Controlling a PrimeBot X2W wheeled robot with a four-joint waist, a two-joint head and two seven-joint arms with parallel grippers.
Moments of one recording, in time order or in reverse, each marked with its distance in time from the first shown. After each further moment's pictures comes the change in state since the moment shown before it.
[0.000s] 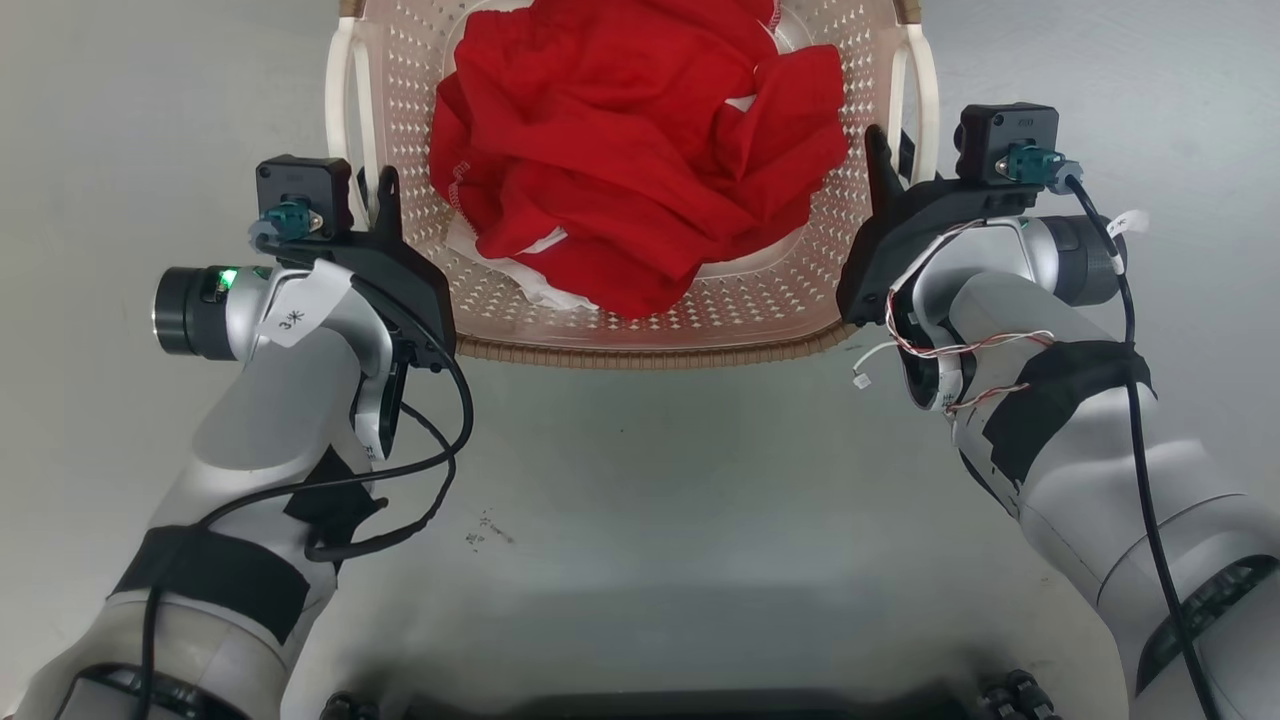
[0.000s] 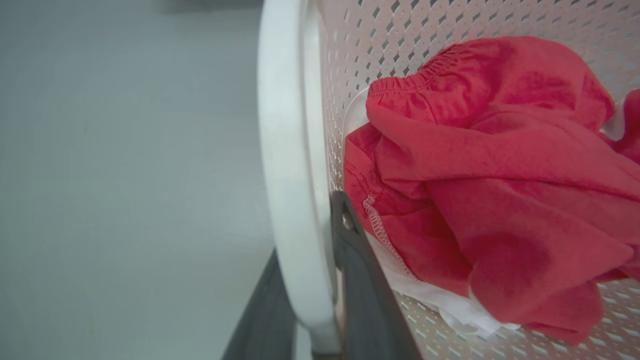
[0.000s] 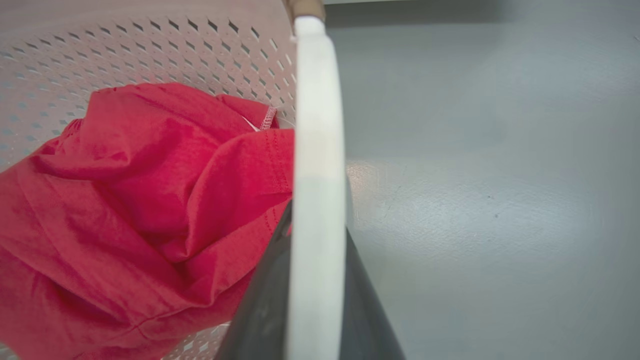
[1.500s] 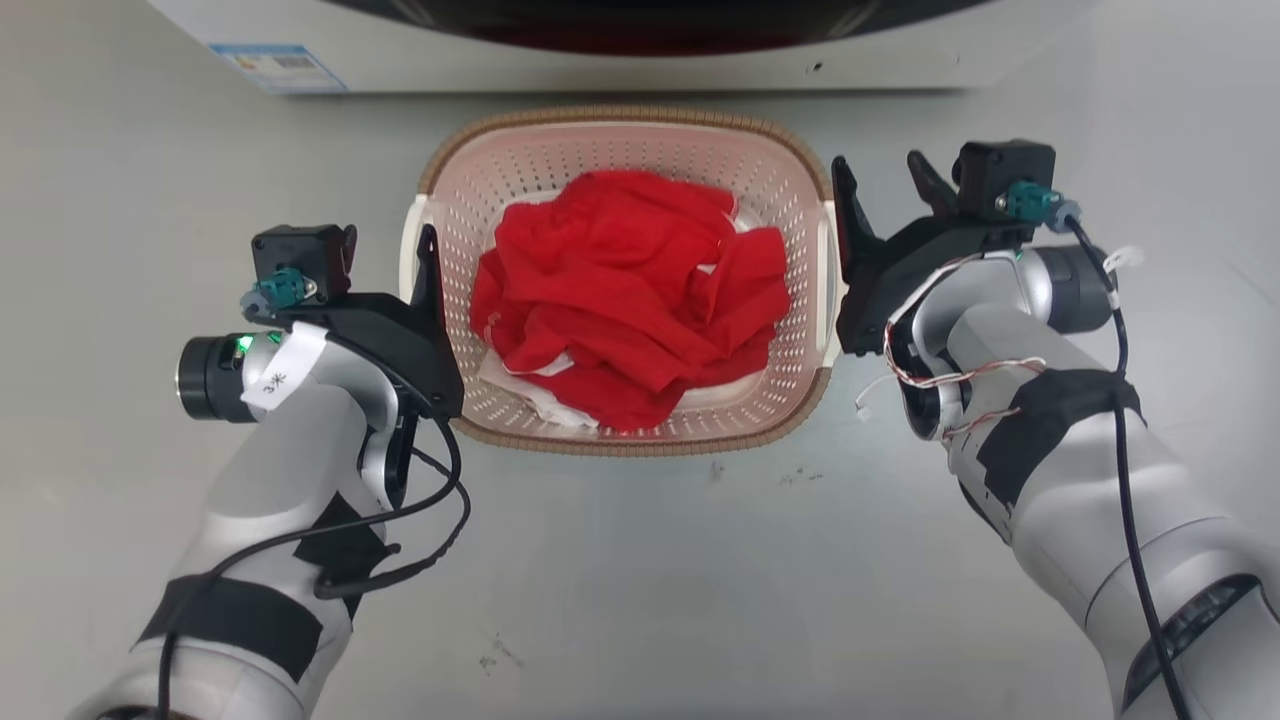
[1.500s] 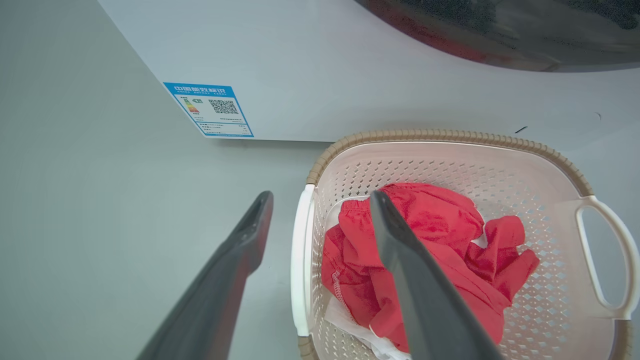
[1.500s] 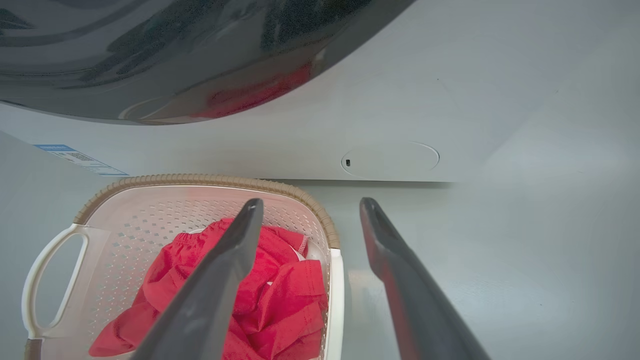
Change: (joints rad) left arm 0.072 -0.019 0.070 0.032 -0.031 -0.046 -0.070; right arm 0.024 0.018 -0.013 0.061 -0.001 0.046 -0.062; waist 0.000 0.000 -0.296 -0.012
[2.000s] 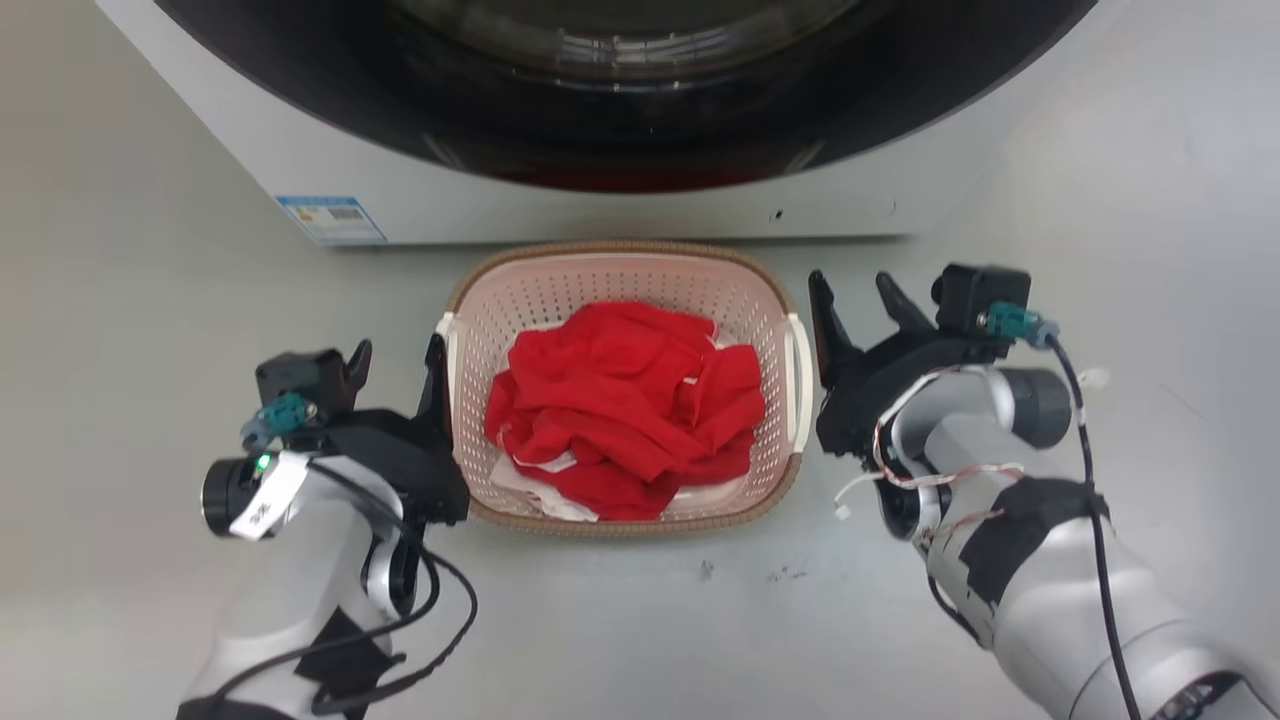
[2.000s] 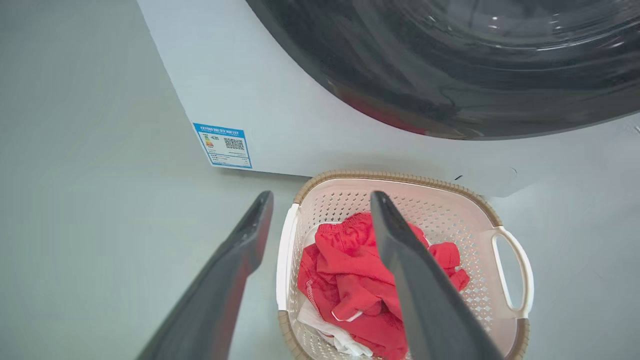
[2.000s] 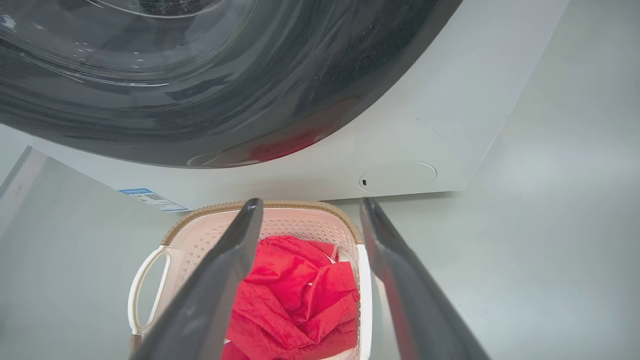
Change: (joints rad) left arm 0.209 0.018 0.075 -0.163 0.002 0.002 0.000; right arm 0.176 0.001 -0.112 -0.107 -0.011 0.004 0.000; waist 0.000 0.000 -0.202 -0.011
